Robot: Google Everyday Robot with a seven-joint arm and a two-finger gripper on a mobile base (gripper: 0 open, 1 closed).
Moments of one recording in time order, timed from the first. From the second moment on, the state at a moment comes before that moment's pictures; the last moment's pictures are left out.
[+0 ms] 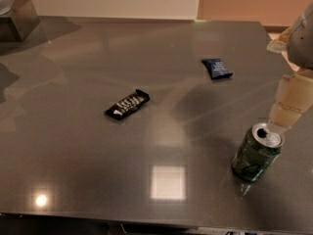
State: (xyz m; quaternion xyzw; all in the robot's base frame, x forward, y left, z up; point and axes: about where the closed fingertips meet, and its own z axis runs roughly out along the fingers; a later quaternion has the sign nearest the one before) arm 0.438 -0.217 0.976 -0.60 0.78 -0.03 0.16
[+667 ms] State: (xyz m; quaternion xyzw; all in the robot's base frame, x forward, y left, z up) arm 0.442 -0.212 0.978 -0.61 0.78 -0.03 0.16
